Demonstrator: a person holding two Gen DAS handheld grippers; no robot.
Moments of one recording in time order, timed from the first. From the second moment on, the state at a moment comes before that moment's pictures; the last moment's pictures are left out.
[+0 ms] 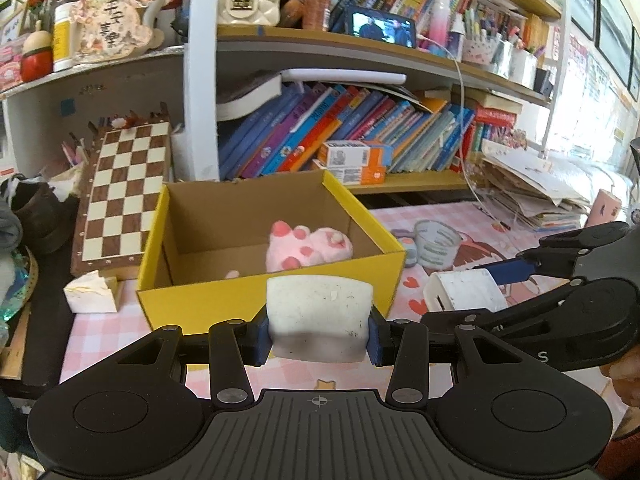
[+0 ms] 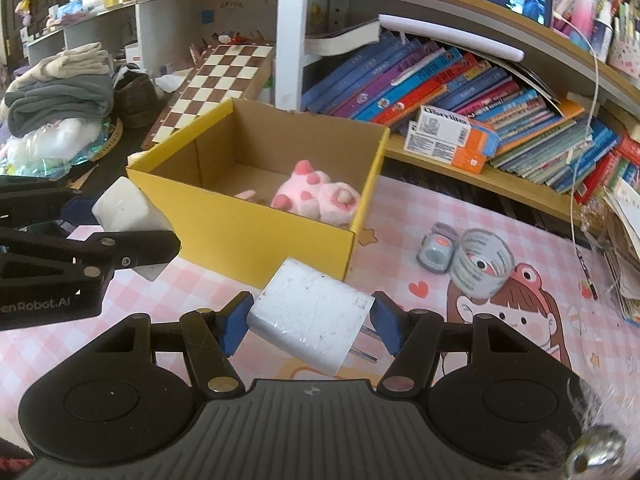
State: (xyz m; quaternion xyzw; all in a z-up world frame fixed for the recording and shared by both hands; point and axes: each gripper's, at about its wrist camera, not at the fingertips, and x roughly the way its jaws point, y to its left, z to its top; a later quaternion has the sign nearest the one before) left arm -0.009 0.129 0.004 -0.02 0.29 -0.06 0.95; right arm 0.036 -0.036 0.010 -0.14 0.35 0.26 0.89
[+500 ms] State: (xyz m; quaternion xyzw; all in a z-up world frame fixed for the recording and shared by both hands) left arm 0.002 0.150 0.020 -0.02 0.26 -0.04 0.96; right arm 0.045 -0.013 0.028 -0.16 0.33 0.28 0.89
